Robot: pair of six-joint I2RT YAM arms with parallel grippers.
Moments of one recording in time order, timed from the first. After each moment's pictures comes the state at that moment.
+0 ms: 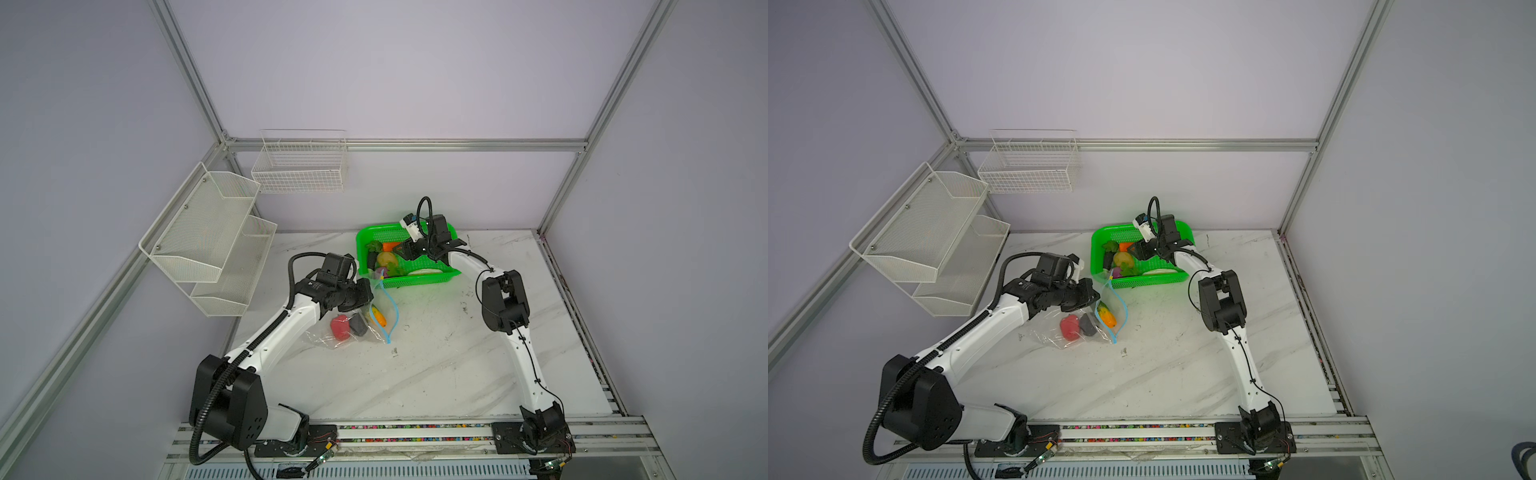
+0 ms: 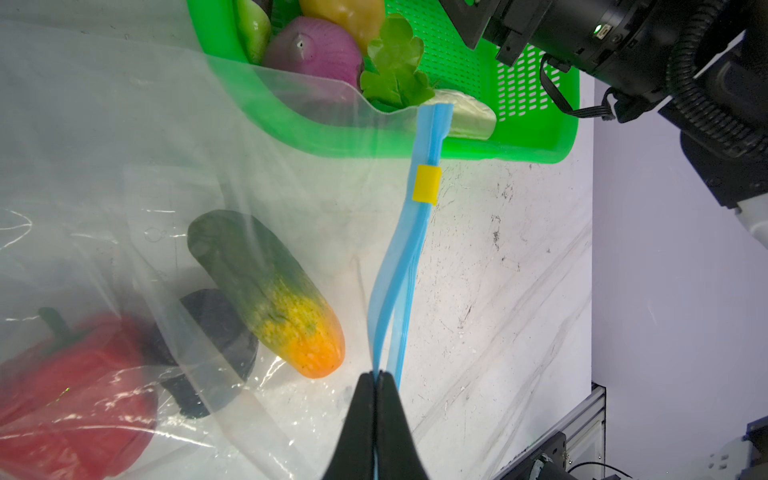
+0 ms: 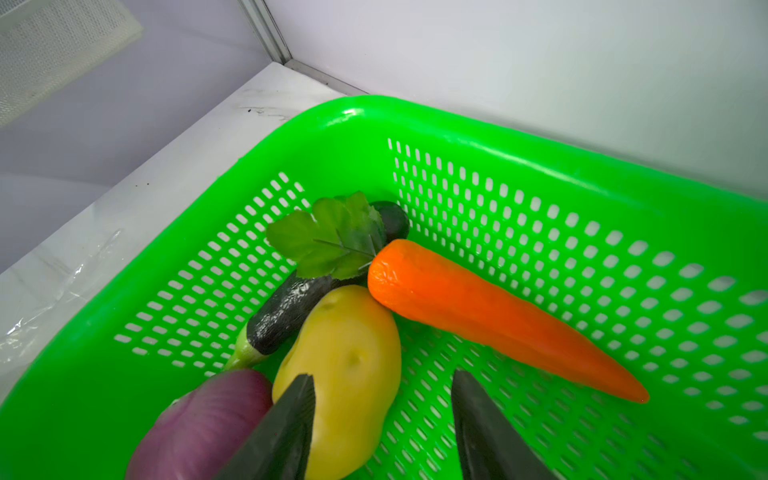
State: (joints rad) left arm -0.36 1.40 1.12 -0.59 0.29 -0.62; right arm 0.42 2.53 2.20 -0.23 -0.56 -0.03
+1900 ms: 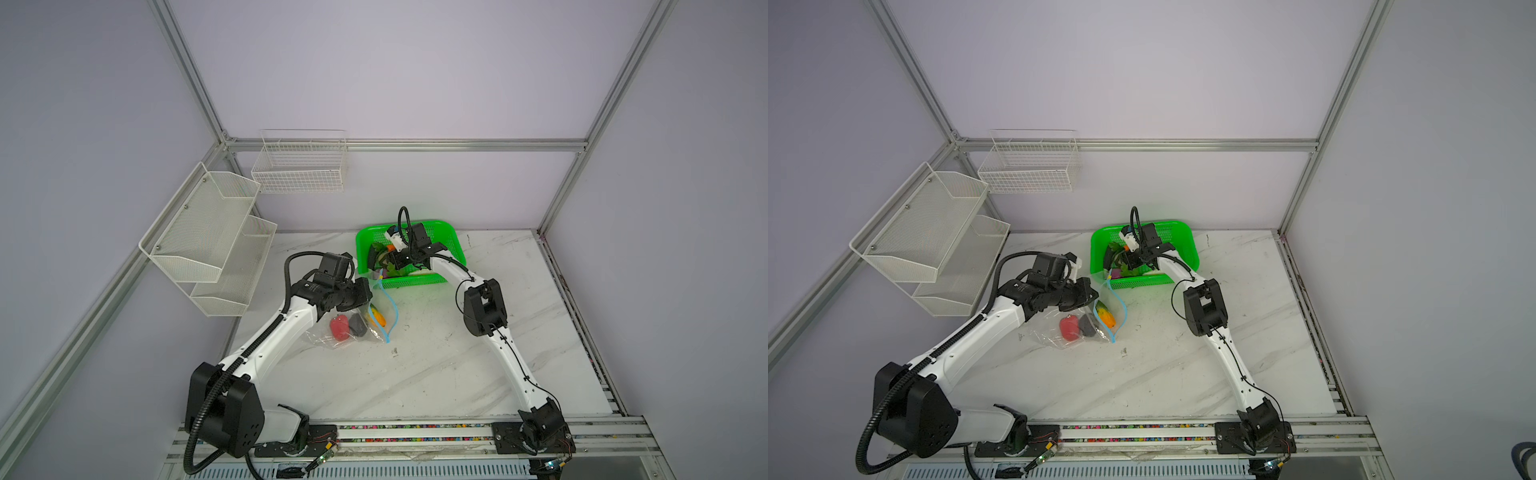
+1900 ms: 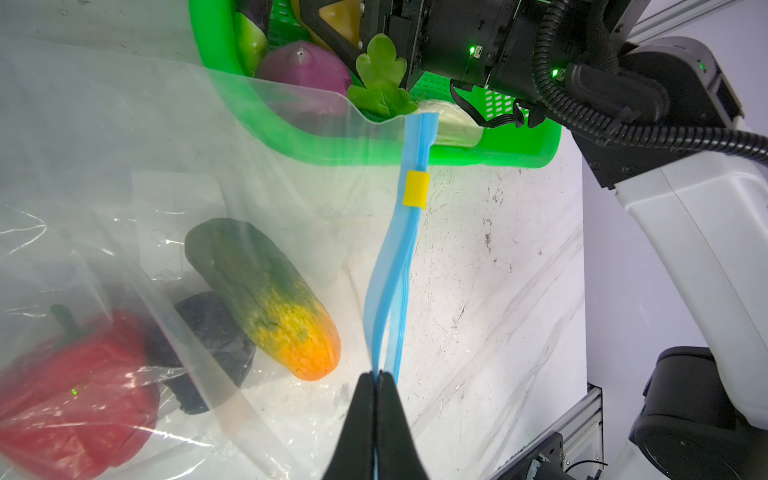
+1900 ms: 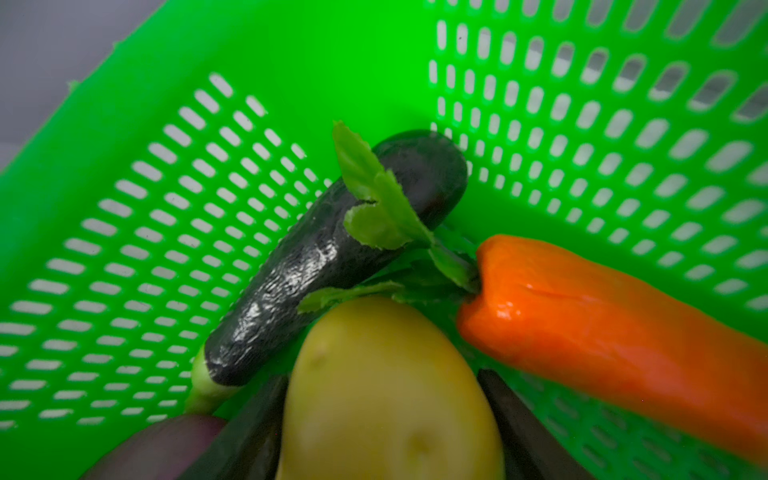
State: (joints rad) left arm -0.36 1.37 1.12 -0.60 0.28 -0.62; right arm 0.50 2.76 2.52 -0.49 -0.45 0.00
